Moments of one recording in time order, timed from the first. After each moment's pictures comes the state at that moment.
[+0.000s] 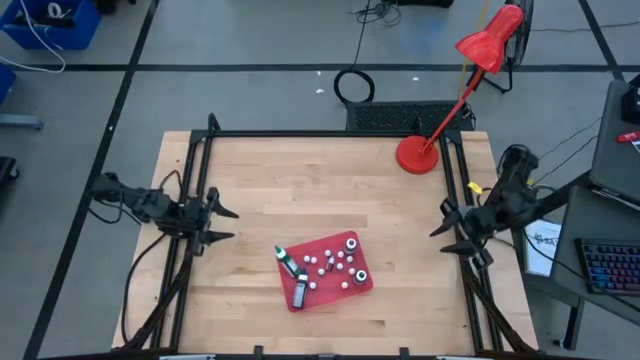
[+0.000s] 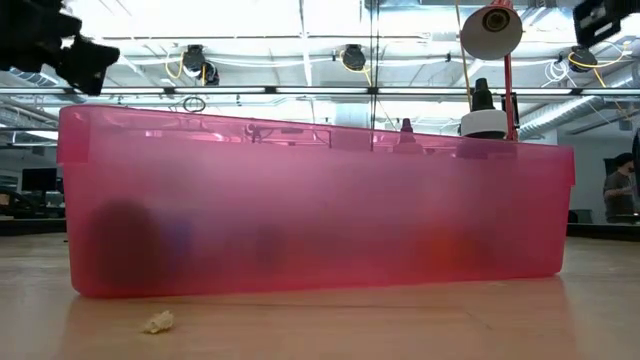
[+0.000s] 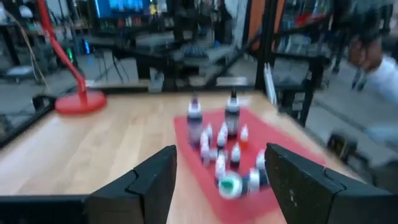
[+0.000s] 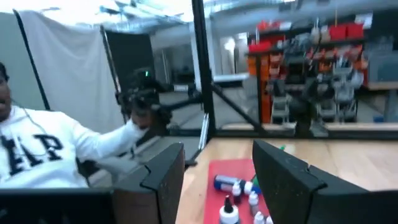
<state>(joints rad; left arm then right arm) -0.42 0.01 0.20 -0.26 -0.27 -0.06 0.93 0.05 0.26 -0.05 0.57 0.06</state>
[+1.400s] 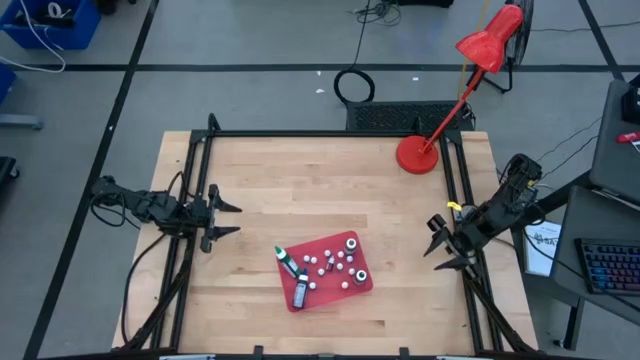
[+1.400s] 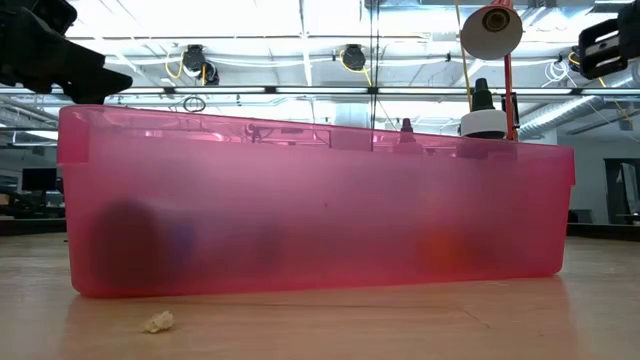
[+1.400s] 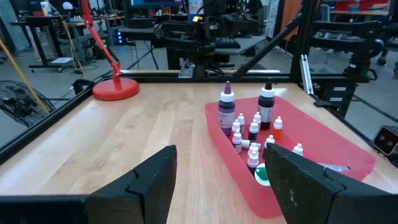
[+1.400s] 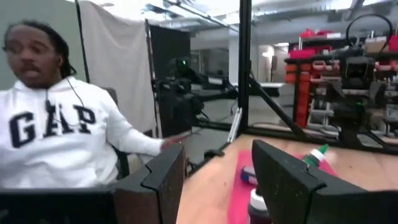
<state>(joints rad) -0.37 0.01 0.17 -0.28 -0.34 -0.06 0.81 0.01 0.02 0.16 0.26 0.00</state>
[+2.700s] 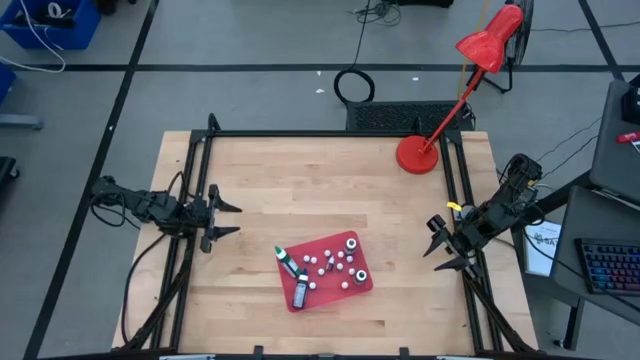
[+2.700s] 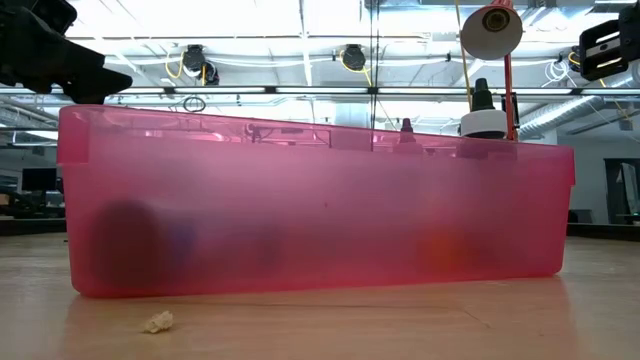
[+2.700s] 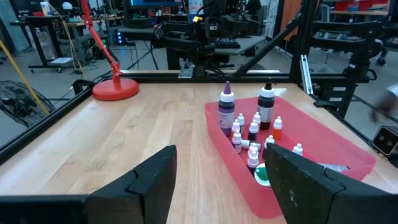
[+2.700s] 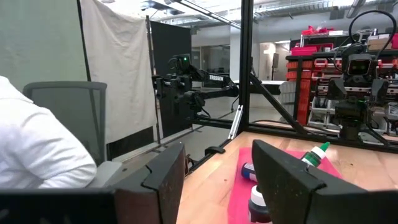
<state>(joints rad) -0.37 0.01 0.17 -0.28 -0.34 -0.06 0.81 0.01 0.02 0.15 0.26 0.00</state>
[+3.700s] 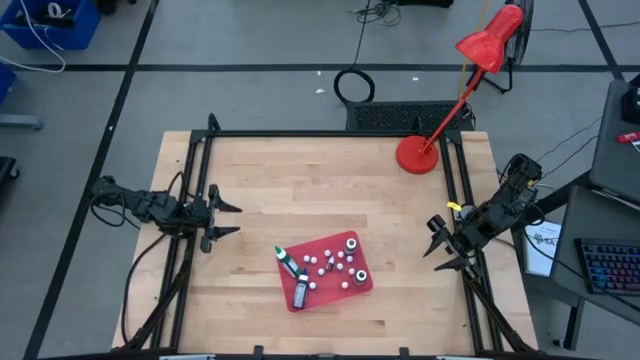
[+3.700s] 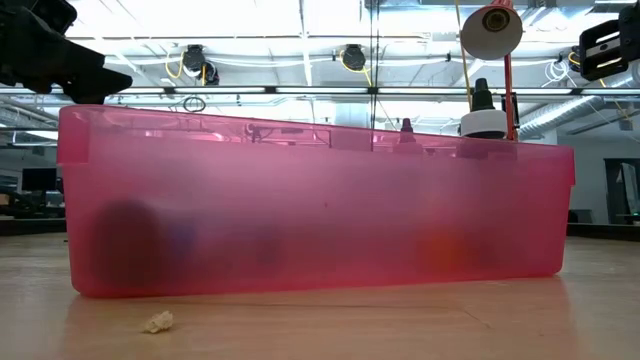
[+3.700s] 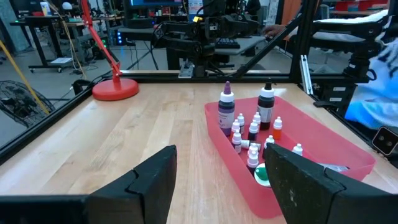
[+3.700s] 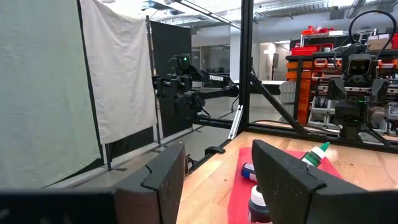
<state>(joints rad) -0.37 0.01 0.17 -0.28 -0.34 -0.06 0.81 0.01 0.02 0.15 0.26 0.00</state>
